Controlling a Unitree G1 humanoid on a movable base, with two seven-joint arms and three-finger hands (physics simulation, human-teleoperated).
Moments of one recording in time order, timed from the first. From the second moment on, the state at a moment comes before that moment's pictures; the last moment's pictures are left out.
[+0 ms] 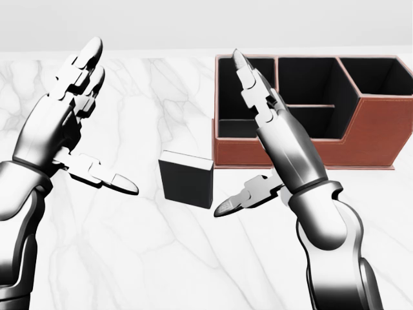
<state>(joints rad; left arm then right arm) -0.50 0.24 0.14 0.00 0.05 0.09 -0.38 -0.36 -0.06 0.02 -0.25 -0.55 0.09 0.29</state>
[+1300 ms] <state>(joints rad) -0.49 0.23 0.13 0.02 0.07 0.09 -0.39 -0.32 -0.06 0.02 -0.25 -0.55 0.09 0.29</state>
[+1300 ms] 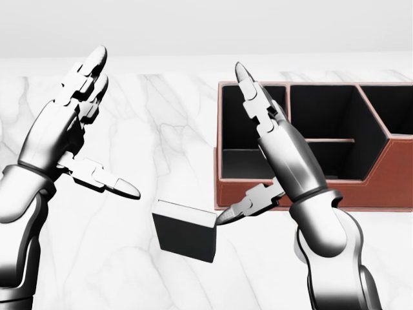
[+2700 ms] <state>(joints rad) -0.45 0.25 0.17 -0.05 0.02 0.09 -0.40 -0.55 0.14 0.17 0.46 -0.93 0.09 0.09</state>
